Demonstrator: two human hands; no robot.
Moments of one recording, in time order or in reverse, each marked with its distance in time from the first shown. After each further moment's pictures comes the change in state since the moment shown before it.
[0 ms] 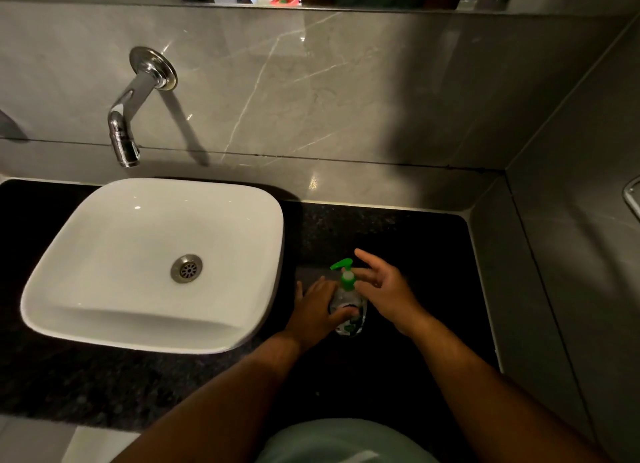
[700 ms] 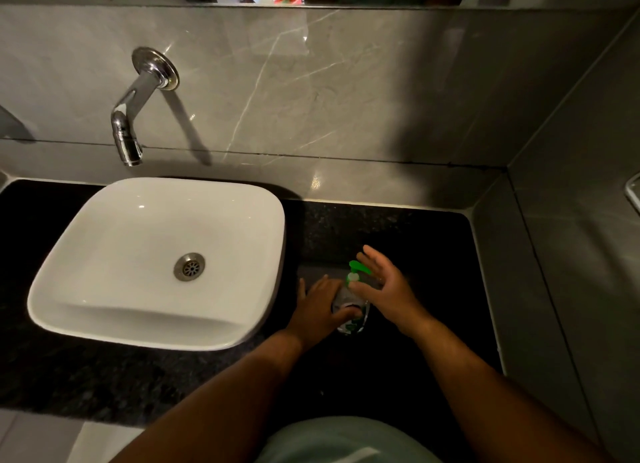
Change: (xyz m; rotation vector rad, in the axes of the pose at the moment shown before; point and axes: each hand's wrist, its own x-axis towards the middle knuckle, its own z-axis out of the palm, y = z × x) left_hand -0.004 0.006 -0.002 0.000 -0.013 0.018; right_hand -0.004 0.010 -0.002 -0.057 0.022 -0.070
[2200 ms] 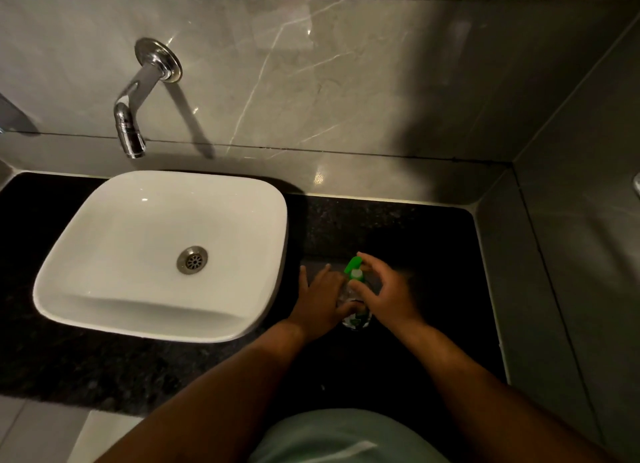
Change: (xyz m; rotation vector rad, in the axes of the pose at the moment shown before) left_hand 0.000 0.011 -0.006 0.208 -0.031 0.030; right_hand -0.013 0.002 0.009 -0.287 0.086 -0.204
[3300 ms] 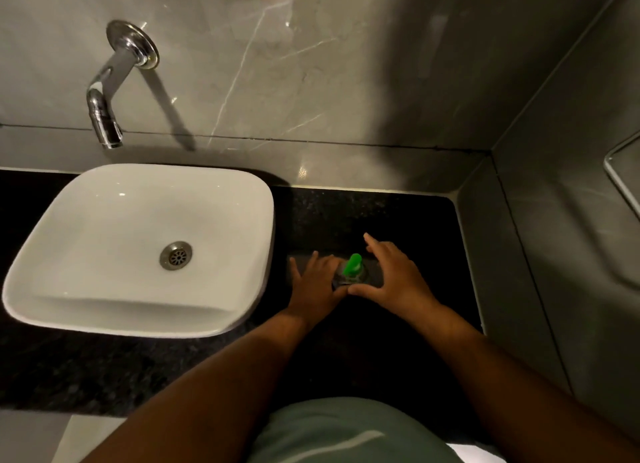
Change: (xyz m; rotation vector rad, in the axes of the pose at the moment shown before) left_hand 0.011 0.000 0.016 0.026 0.059 -0.026; right_hand -0.012 -0.039 -0.048 -0.554 -0.132 0.002
